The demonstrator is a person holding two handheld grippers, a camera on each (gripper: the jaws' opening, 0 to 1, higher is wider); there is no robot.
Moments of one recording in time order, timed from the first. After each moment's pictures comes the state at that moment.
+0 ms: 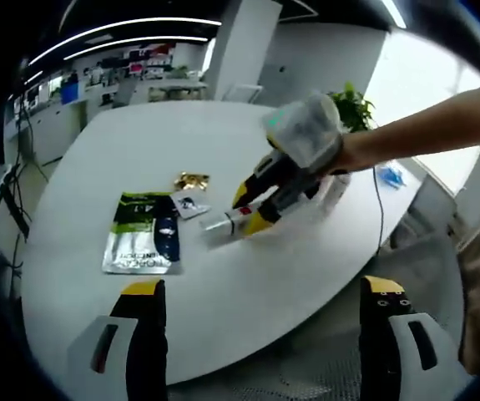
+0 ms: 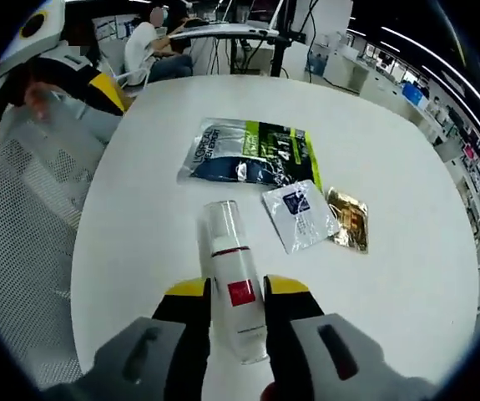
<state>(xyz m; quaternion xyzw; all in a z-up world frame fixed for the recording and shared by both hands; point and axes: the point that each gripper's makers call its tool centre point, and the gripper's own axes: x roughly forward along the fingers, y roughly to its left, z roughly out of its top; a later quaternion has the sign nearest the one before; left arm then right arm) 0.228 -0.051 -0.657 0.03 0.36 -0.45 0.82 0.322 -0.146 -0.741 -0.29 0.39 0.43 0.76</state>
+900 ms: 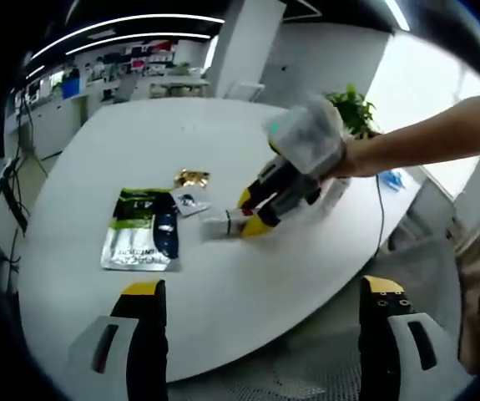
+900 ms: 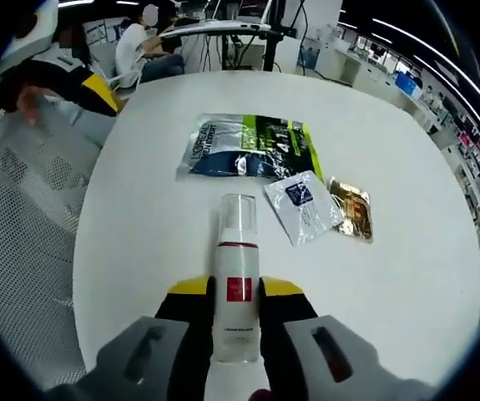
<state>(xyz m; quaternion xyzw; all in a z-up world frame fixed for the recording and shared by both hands) 0.228 -0.052 -0.658 0.02 0.37 -0.45 0.81 0.313 -0.147 -0.743 -0.26 0.40 0.41 0.78</state>
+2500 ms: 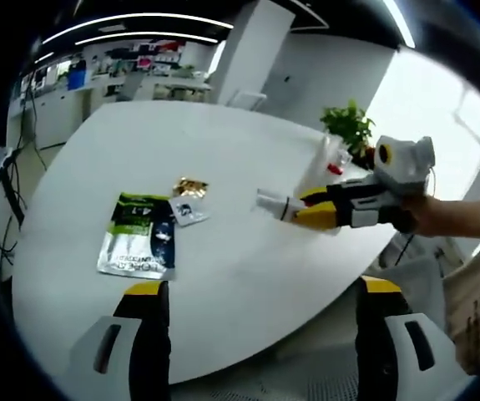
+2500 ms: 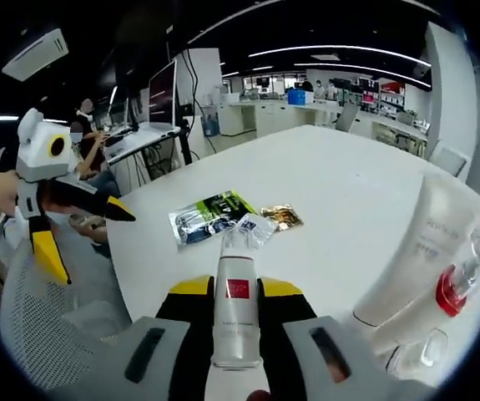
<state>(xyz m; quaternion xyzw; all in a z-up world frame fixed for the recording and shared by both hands) 0.235 -0.060 -0.637 -0.03 0.36 -0.46 0.81 0.256 -0.183 -0.643 -0.03 0.28 0.23 0.93</state>
